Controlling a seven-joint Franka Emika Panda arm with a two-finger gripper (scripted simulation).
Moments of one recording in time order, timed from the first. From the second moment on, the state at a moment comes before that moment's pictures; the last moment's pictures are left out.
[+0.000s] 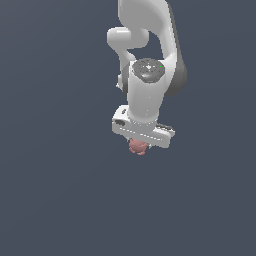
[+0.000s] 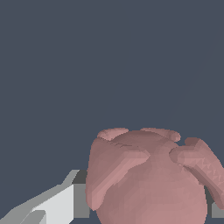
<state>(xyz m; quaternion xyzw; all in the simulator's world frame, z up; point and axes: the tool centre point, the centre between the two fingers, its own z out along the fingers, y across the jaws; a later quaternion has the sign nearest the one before) 0.040 0.042 0.186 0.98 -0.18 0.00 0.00</state>
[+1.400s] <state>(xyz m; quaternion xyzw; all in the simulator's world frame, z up) 0.045 0.226 0.403 0.98 -0.18 0.00 0.00</state>
